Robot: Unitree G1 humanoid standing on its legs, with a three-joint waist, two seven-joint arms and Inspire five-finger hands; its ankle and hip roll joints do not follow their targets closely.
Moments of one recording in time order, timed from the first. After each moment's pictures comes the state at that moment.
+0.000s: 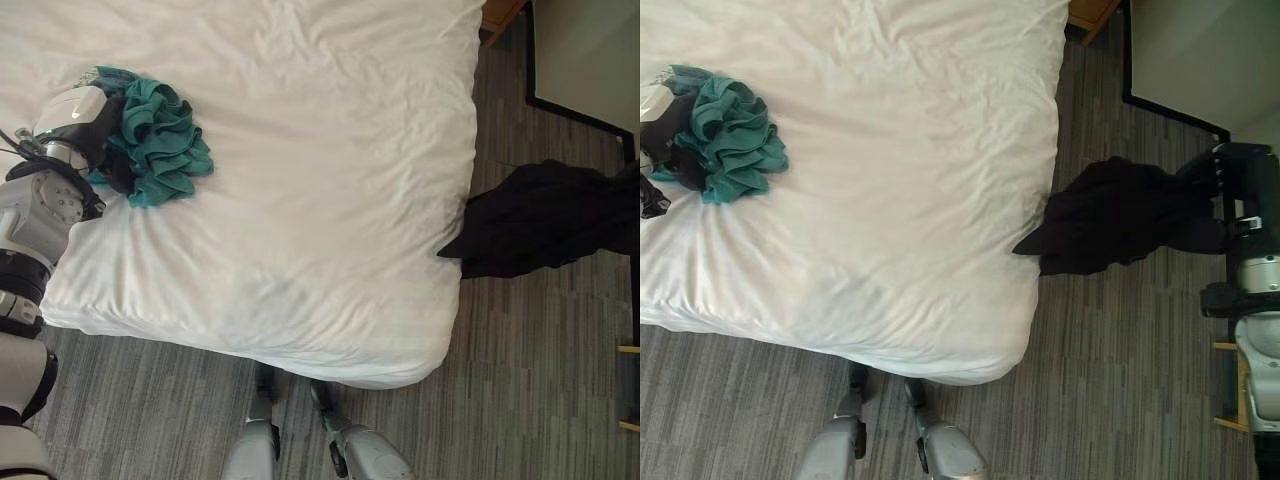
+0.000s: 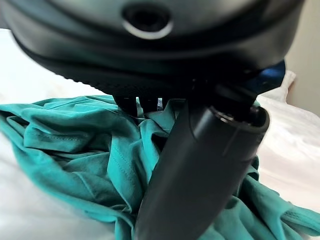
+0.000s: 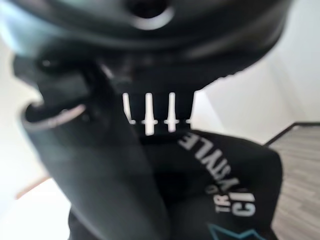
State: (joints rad) left arm -1.00 1.05 -0.47 0.87 0.16 -0.08 0.01; right arm 0.01 -1.00 -0.37 0.04 0.25 -0.17 -0.12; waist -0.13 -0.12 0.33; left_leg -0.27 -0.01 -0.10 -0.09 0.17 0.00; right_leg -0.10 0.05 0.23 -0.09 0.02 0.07
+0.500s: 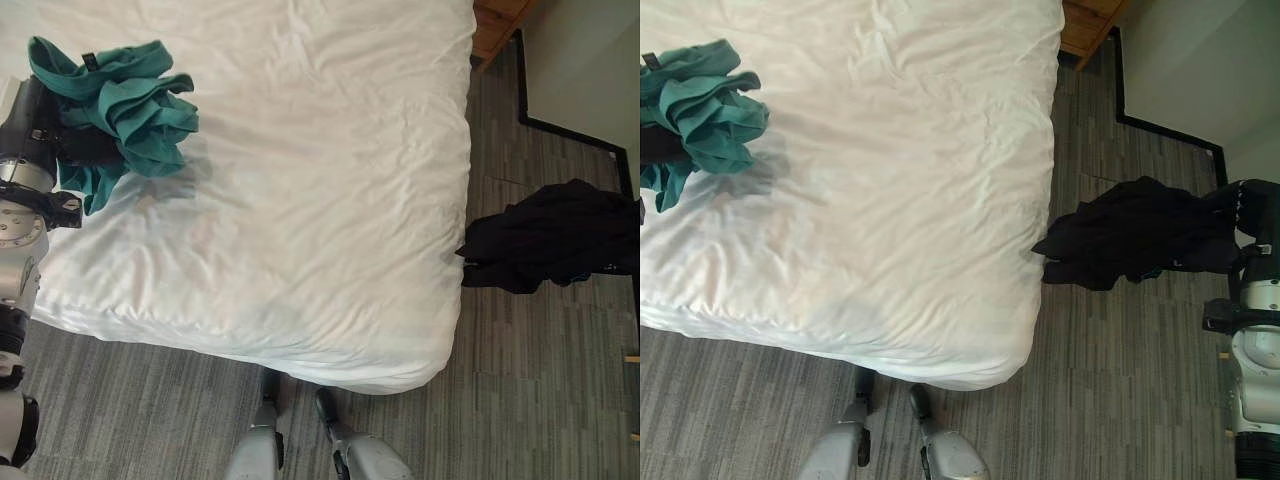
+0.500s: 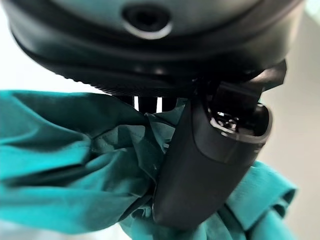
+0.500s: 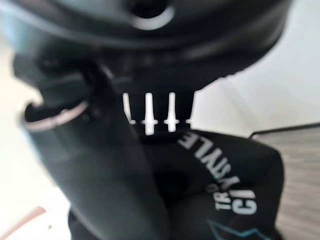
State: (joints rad) left arm -0.46 1.00 0.06 0.25 -0.57 -0.15 0.08; right arm -0.07 -0.81 -0.45 0.22 0.26 -0.14 -0.15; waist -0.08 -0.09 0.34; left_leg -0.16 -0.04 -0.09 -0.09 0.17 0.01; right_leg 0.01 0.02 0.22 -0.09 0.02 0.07
